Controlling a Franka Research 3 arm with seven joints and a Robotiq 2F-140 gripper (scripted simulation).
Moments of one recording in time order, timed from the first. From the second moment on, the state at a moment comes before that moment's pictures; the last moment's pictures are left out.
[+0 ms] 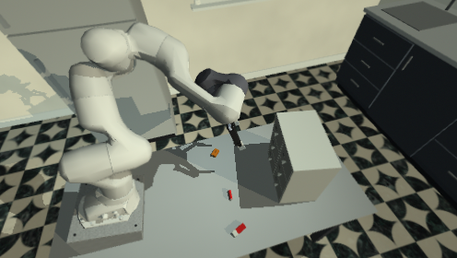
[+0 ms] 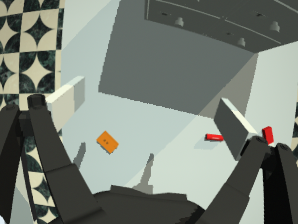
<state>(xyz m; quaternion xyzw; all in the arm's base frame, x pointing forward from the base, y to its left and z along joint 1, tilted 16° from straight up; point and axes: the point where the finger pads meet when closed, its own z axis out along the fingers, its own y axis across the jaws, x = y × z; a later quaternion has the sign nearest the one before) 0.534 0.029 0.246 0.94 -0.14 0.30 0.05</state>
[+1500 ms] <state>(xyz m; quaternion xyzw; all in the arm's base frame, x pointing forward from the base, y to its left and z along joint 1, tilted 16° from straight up) 0.500 0.049 0.252 0.97 -0.18 0.14 0.01</state>
